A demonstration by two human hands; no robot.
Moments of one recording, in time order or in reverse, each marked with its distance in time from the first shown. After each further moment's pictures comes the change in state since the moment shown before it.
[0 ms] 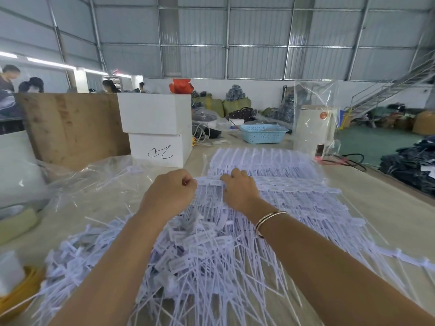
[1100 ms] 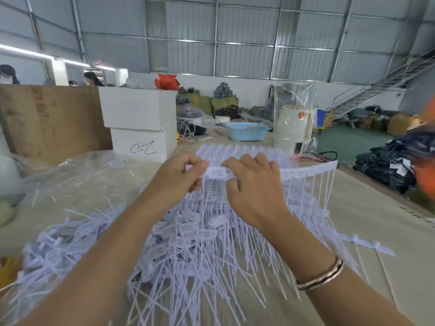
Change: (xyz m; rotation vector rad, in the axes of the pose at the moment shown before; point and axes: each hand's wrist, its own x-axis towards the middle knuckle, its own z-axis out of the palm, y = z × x) left_hand -0.025 0.051 0.007 -0.582 -0.098 0.184; right_hand -0.128 -0.007 -0.107 -0.010 0.405 -0.023
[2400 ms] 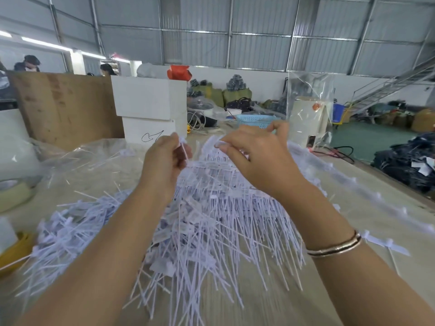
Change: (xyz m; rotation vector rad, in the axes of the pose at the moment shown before) left_hand -0.001 0.006 -0.001 -0.670 0.360 -0.202; right_hand 0.023 0.010 -0.019 0.248 0.168 -0.263
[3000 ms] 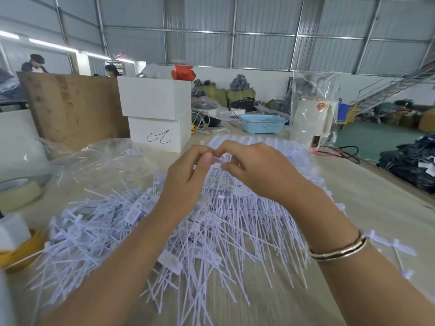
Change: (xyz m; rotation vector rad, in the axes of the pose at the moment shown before) left_hand -0.027 -0.026 -0.013 0.704 -0.277 0.590; right_hand -0.002 -0.004 0.001 0.076 -0.367 0.034
